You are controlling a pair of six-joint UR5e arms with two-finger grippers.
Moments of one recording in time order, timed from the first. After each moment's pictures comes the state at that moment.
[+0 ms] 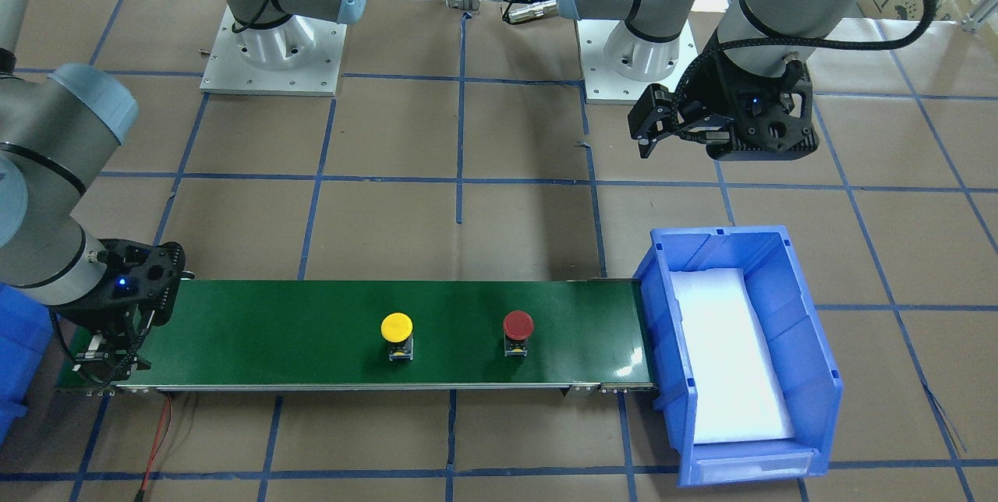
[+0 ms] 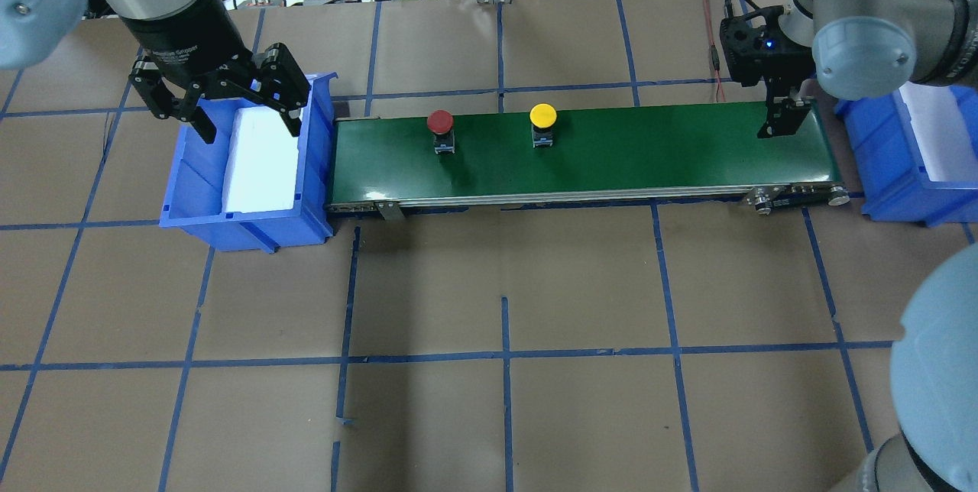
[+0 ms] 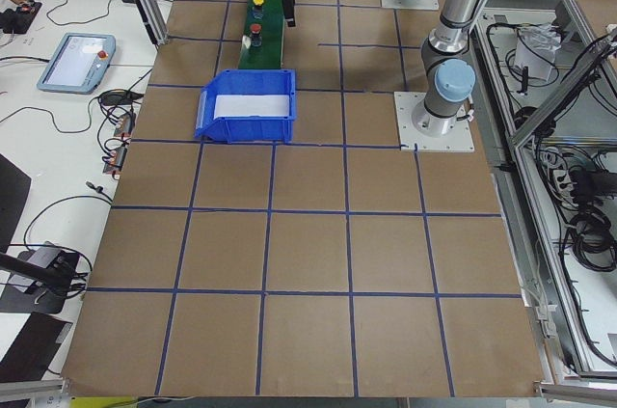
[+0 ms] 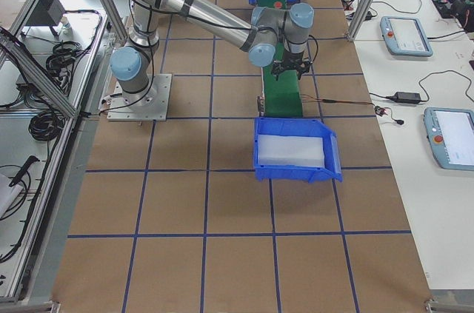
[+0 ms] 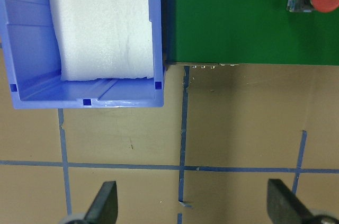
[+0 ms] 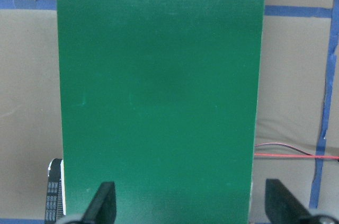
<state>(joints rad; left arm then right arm) -1.55 -1.65 -1.47 -1.71 1.57 -0.02 1.36 -1.18 1.62 -2.04 -1.56 -1.82</state>
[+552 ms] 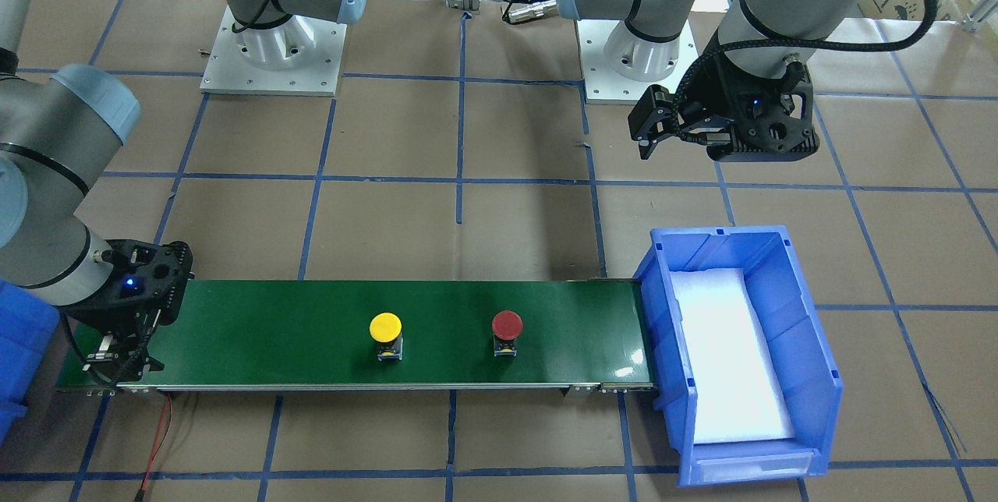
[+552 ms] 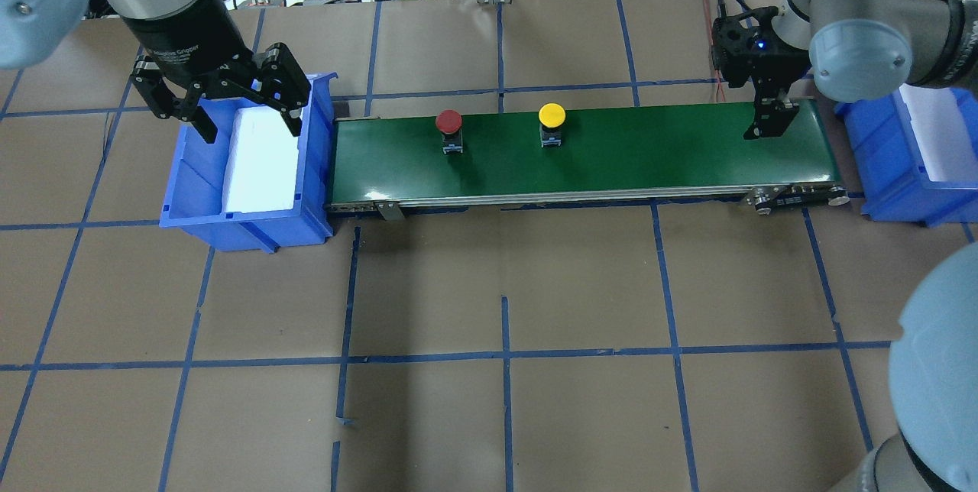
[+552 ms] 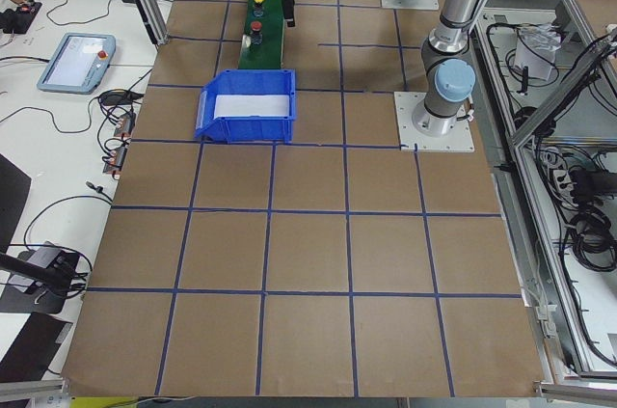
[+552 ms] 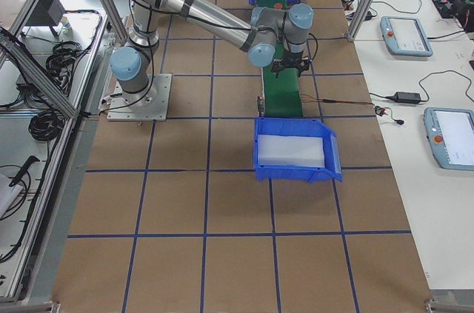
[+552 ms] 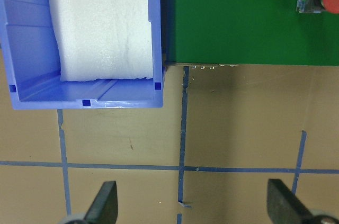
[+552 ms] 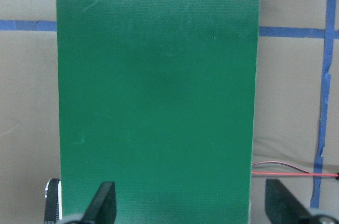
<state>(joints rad) -1.55 -1.65 -1.47 -1.71 1.57 -0.02 1.36 -1.18 1.63 -2.04 -1.52 -1.82</state>
